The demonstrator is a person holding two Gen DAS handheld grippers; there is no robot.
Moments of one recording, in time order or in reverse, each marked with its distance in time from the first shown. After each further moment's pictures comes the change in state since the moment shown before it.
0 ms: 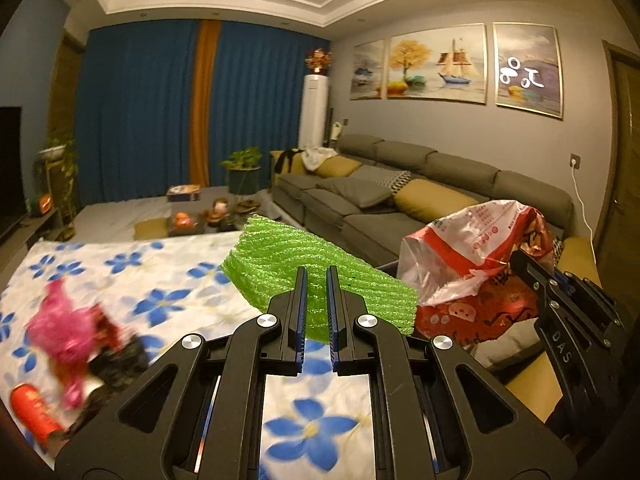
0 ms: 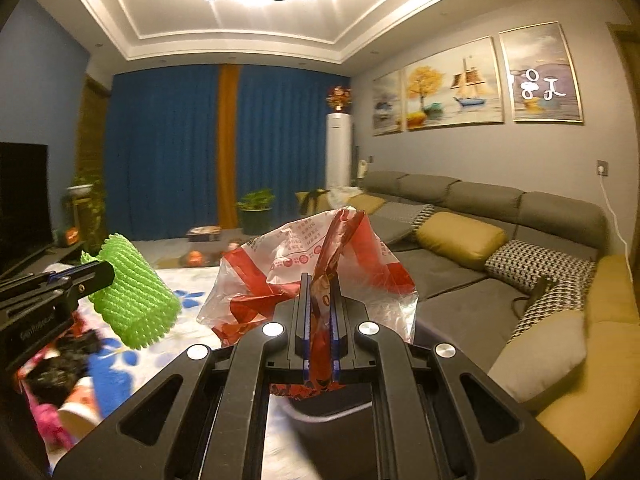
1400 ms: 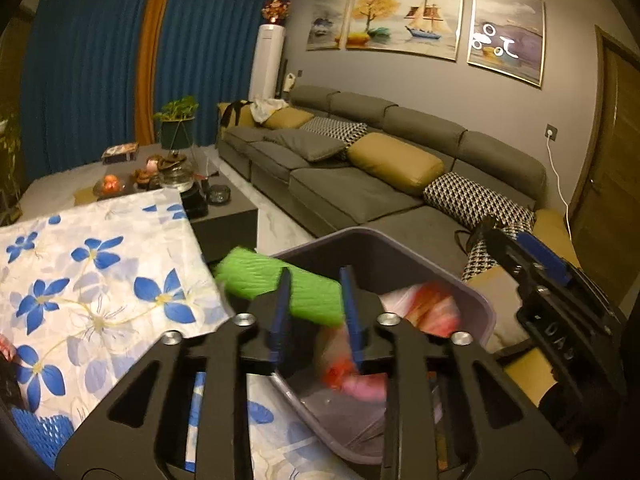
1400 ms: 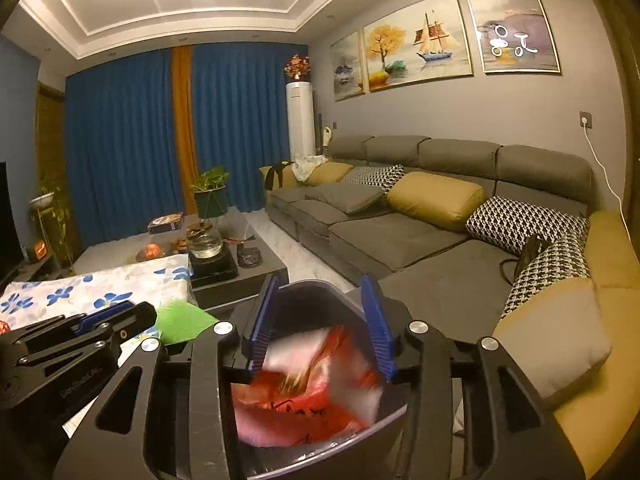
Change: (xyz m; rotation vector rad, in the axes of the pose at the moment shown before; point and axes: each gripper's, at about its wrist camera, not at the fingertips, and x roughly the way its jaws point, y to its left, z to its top) left arm 0.158 -0.052 -0.021 -0.011 0.180 -0.175; right arm 0.104 -0.074 -0.011 0.114 0.114 -0.081
